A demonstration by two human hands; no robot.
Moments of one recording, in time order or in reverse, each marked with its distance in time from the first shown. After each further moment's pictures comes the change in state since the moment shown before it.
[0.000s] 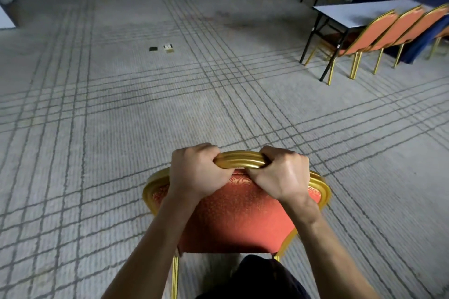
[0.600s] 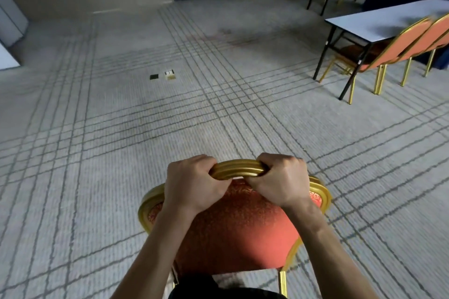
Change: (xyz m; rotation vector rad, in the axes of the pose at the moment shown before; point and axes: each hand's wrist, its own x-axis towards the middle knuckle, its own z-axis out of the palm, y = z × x) left_hand 0.316 -0.121 0.197 0.036 -0.026 0.010; right_hand 0.374 0.063 0.153 0.215 0.111 -0.074
